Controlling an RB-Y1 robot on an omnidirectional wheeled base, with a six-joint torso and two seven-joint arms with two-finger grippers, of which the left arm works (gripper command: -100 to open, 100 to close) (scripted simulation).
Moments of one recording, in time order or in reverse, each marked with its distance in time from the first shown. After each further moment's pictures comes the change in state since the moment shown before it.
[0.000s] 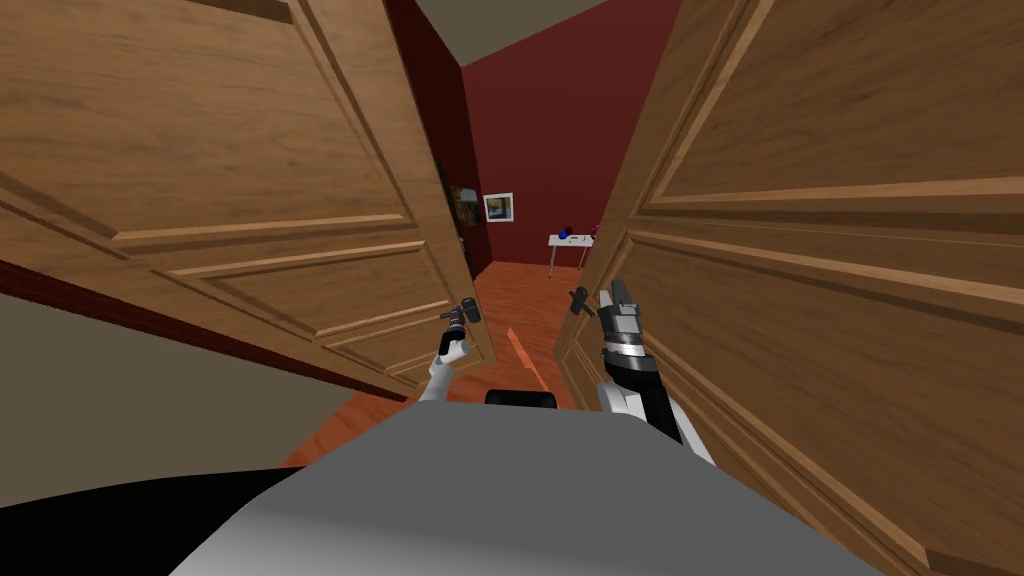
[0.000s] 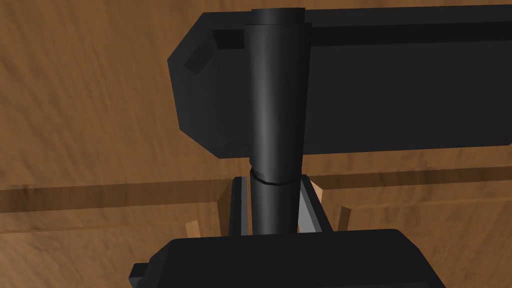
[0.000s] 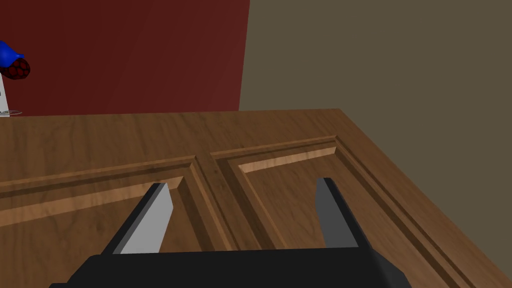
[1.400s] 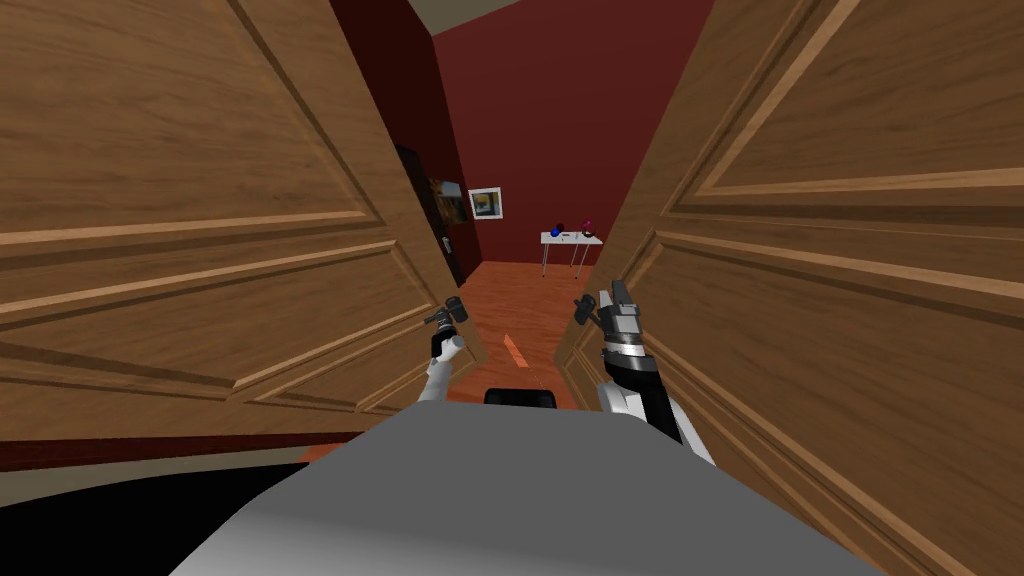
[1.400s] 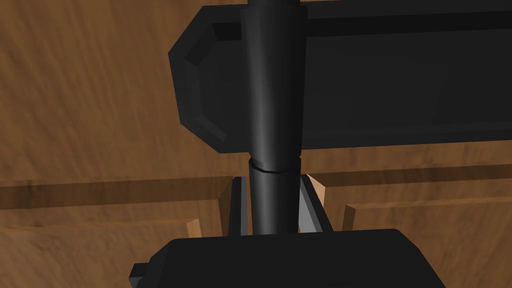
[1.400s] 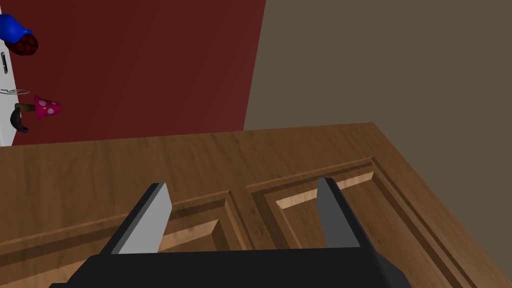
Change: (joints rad) arm -0.050 -0.038 0.184 0.022 0.175 -0.084 -0.247
